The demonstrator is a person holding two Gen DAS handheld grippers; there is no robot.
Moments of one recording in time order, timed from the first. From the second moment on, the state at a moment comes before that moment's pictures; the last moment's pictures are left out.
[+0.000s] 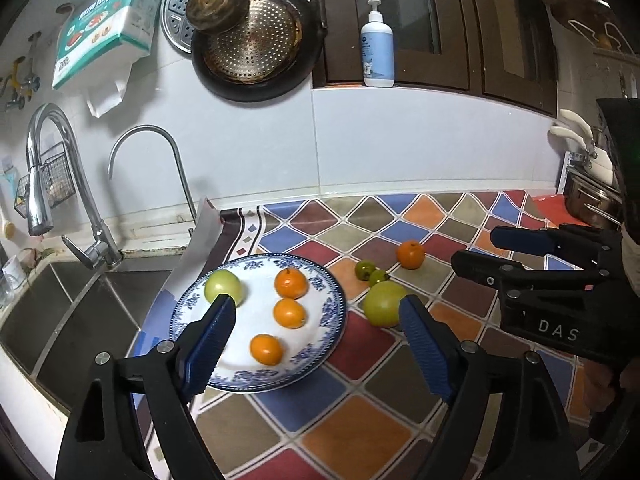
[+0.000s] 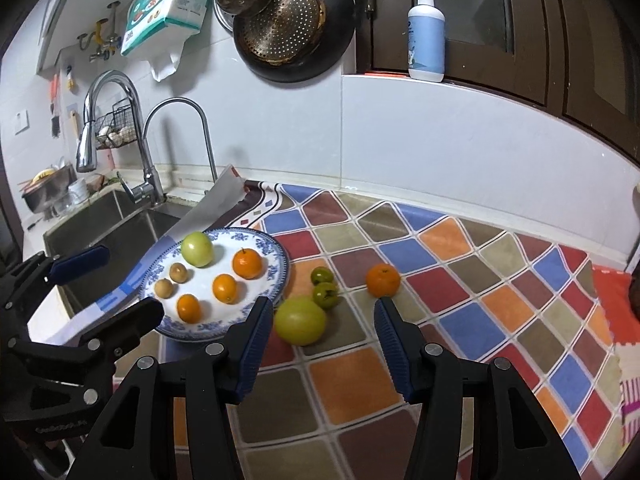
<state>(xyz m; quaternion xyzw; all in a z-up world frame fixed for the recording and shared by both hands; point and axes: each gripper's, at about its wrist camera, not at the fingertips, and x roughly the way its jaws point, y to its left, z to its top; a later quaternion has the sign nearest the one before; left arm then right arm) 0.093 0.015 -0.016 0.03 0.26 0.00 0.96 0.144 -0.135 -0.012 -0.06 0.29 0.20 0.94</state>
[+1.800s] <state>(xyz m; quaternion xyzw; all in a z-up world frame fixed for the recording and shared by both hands) 0.226 -0.039 -0.104 0.02 0.41 -0.06 0.91 0.313 -0.143 -0.103 -0.14 0.37 0.28 0.87</state>
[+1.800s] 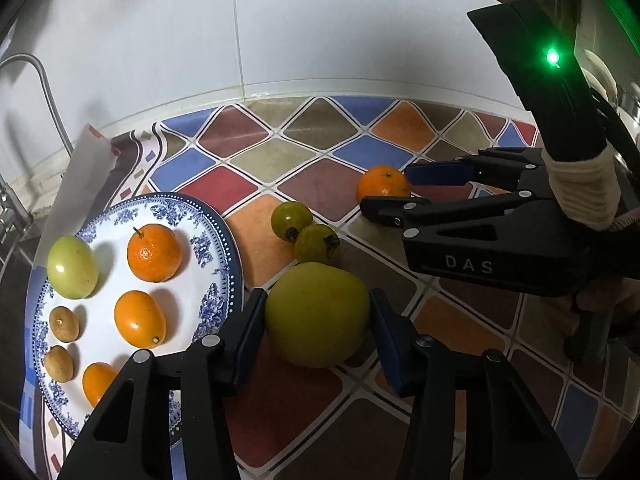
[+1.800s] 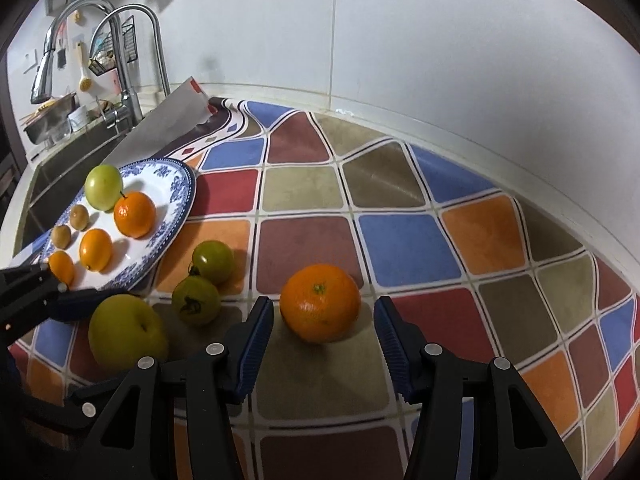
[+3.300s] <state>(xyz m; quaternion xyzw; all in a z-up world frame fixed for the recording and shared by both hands) 0.119 0.018 -0.033 -0.02 0.32 -0.06 0.95 0.177 -0.130 -0.018 -0.08 0.31 0.25 0.91</state>
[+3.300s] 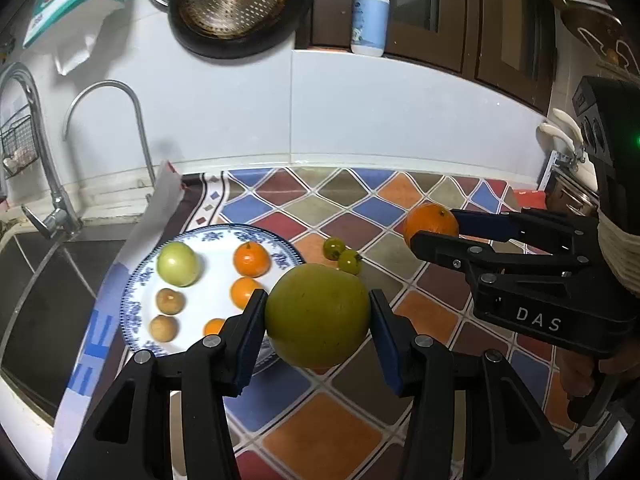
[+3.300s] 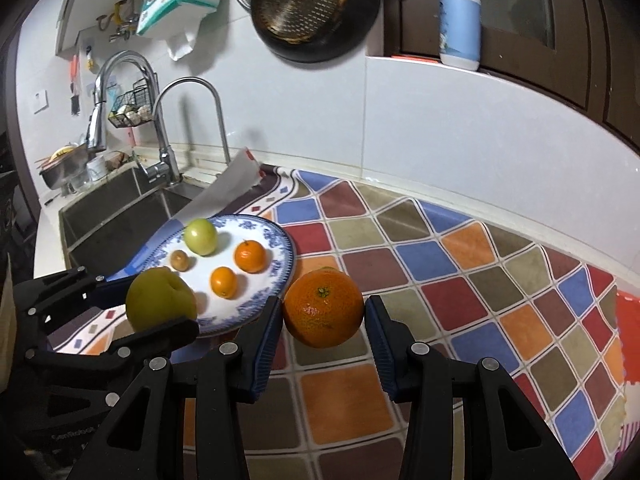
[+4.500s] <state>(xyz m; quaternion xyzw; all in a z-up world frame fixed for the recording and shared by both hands) 0.167 0.113 -0.067 -0.01 0.35 -0.05 0.94 0.234 0.007 -0.029 -0.12 0.31 0.33 0.88</state>
